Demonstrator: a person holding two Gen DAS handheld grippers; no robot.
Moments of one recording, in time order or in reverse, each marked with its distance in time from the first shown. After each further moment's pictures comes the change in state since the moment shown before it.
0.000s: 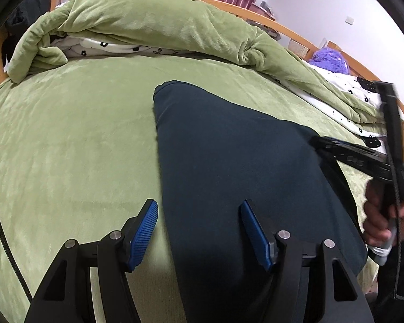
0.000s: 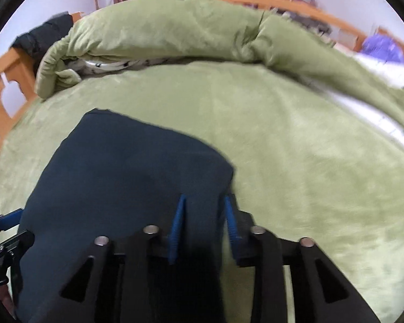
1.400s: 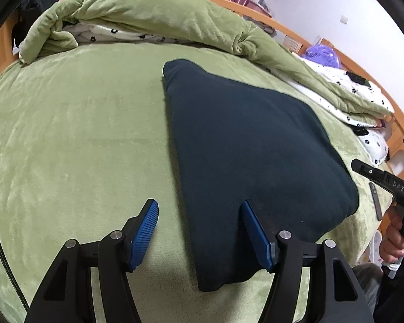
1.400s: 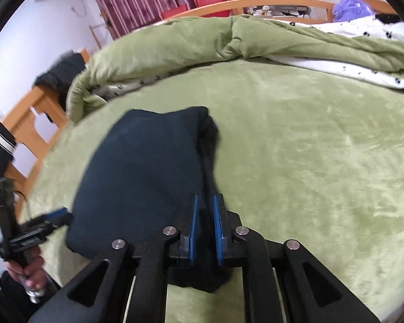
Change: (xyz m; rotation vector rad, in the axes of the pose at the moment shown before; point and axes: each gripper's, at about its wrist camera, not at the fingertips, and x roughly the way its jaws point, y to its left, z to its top) left arm -0.043 0.009 -0.063 -0.007 0.039 -0.029; right arm -0.120 -0.048 -0.114 0.207 -0.032 0.224
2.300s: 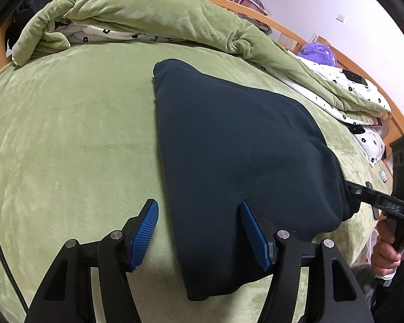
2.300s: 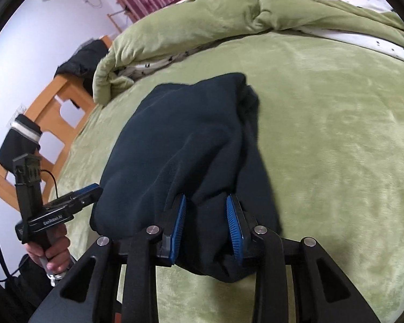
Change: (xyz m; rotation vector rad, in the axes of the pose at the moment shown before) left arm 0.004 -0.006 0.010 0.013 0.008 -0.028; right arm 0.029 0.015 -0.014 -0.014 0.135 0.148
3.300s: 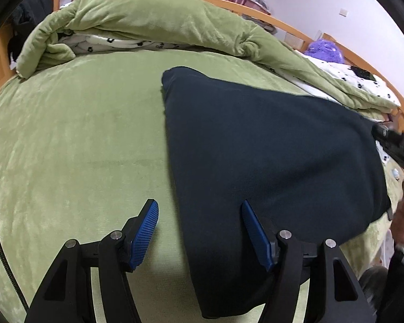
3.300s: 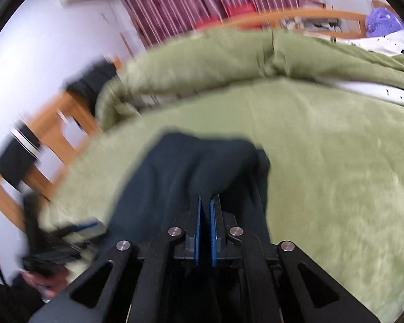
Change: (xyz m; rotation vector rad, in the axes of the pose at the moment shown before) left arm 0.006 -0.001 0.011 0.031 -0.024 0.057; right arm -0.022 0.012 0.053 -0.051 -0.243 0.056
